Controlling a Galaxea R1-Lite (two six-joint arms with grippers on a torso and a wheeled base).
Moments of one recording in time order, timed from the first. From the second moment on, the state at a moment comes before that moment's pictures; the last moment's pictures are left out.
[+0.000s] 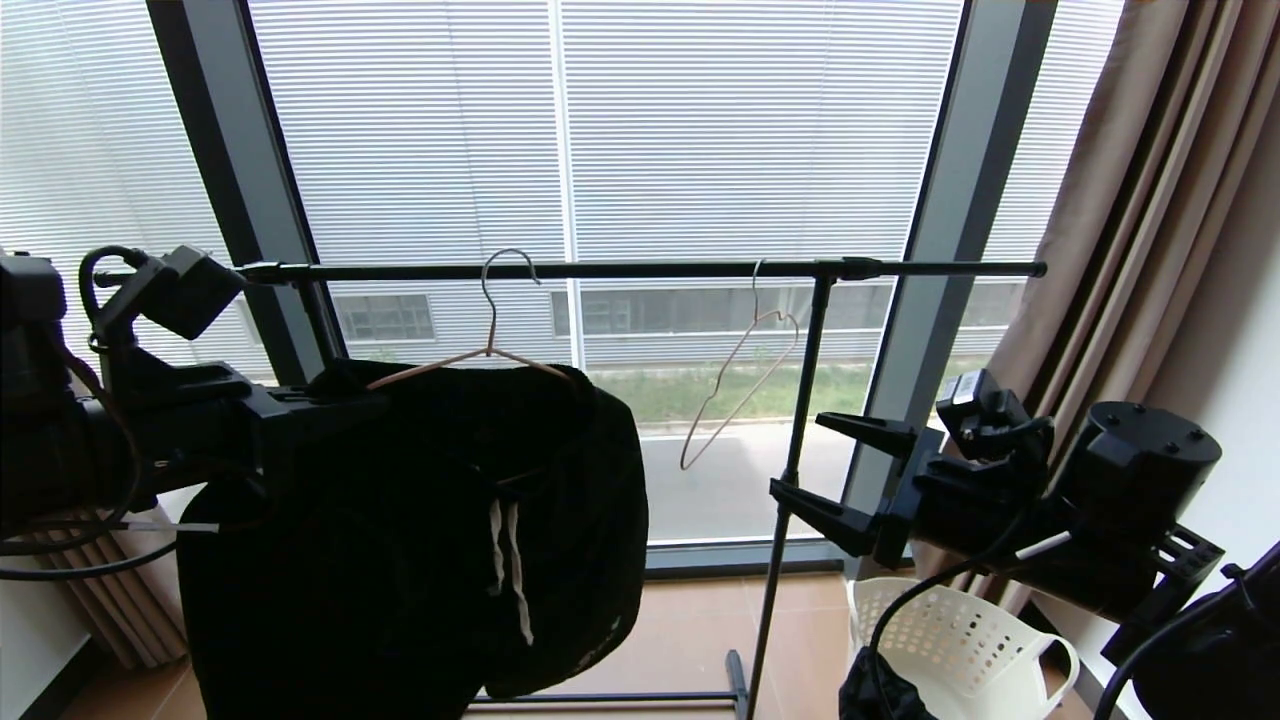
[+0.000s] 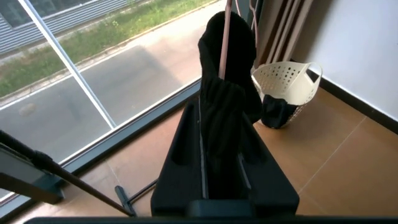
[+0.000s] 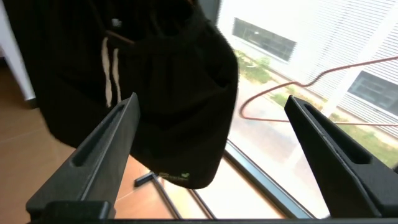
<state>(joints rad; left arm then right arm) -0.04 1.44 -0.76 -0.33 -0.56 0.19 0.36 1.88 -0.42 -1.38 0.52 -0.03</state>
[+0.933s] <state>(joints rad) -0.23 1.69 -0.76 -0.83 -0.26 -0.10 0.37 1.86 -0.47 -1.37 0.46 -0.01</state>
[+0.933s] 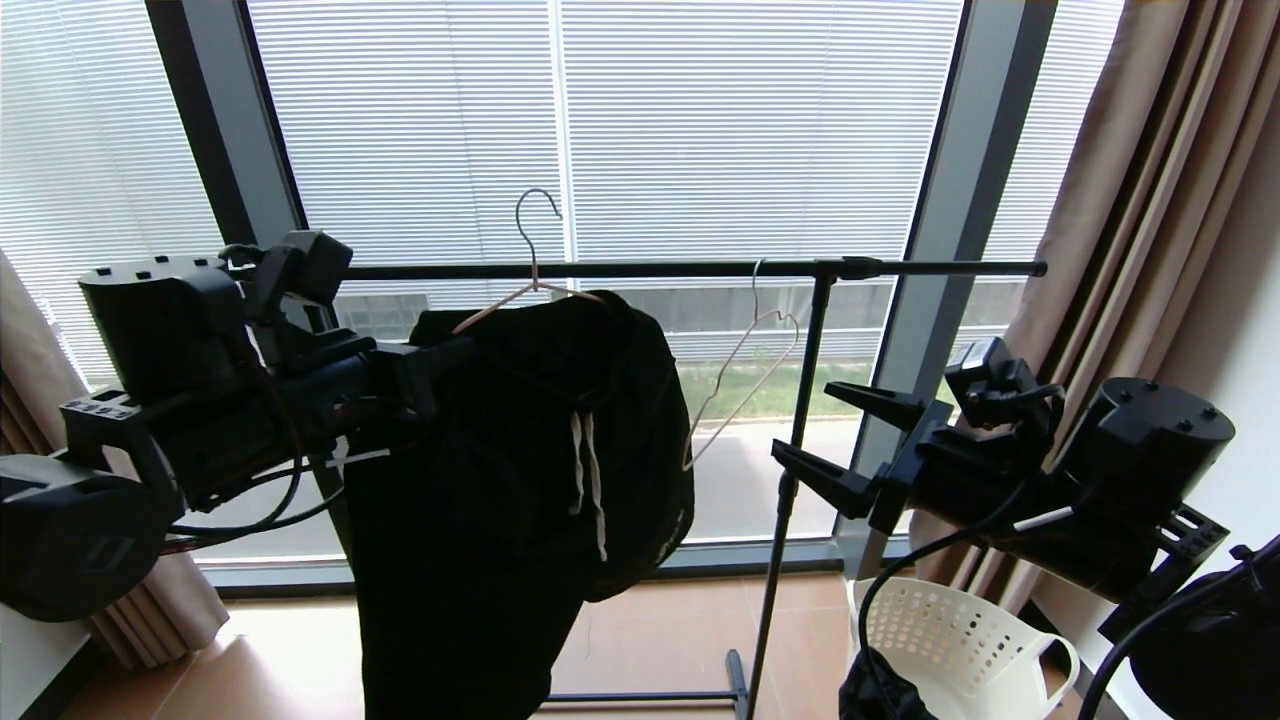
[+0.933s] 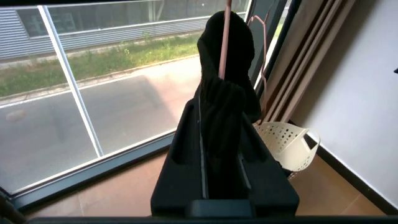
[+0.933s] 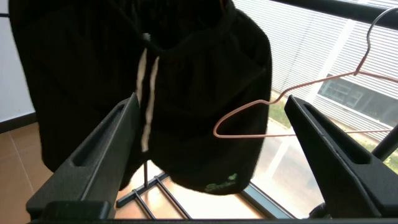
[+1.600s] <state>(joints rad) -0.27 1.78 -0.75 -0.85 -0.23 -0.12 0.36 1.87 -0.49 -1.37 0.46 0.01</state>
